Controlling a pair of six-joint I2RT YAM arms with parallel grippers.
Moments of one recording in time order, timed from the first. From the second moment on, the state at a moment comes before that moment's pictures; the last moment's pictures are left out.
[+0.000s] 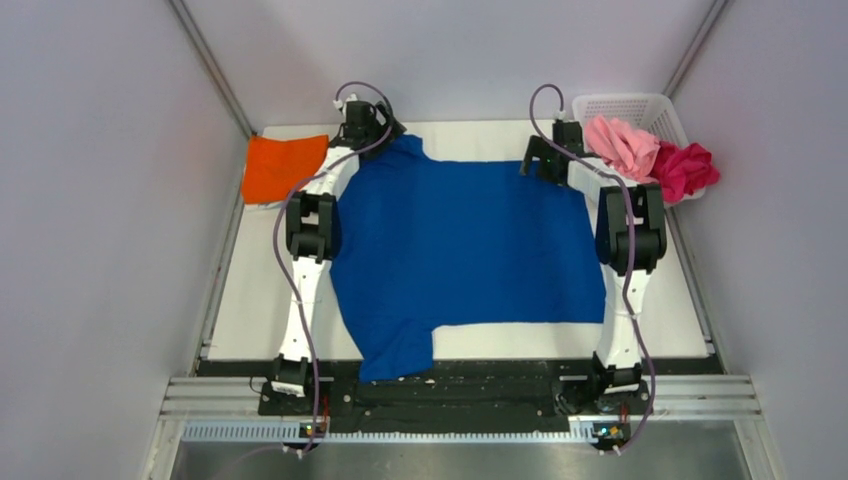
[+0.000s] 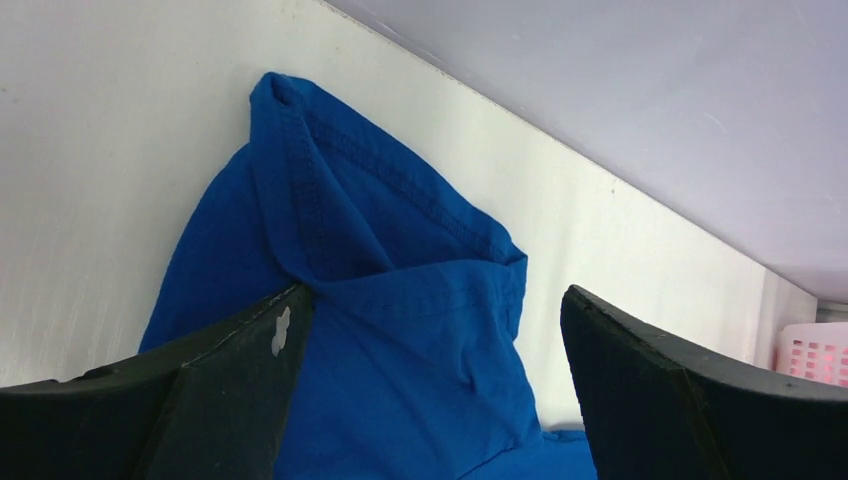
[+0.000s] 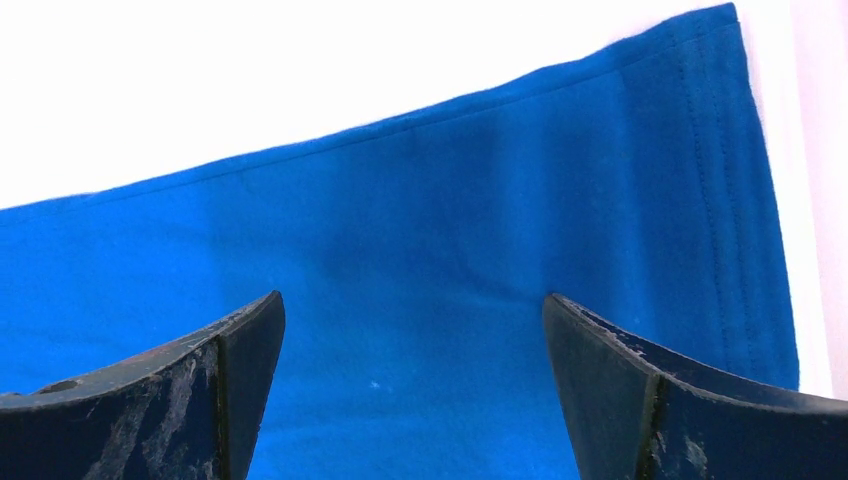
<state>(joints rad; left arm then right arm) -0.16 2.67 2.38 -0.24 0.08 -0.77 0.10 2.19 1.61 -0.21 0.04 0.35</state>
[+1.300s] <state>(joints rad) -0.35 1.87 1.43 -0.49 -0.13 -0.57 0.24 1.75 1.07 -0.34 -0.02 0.29</state>
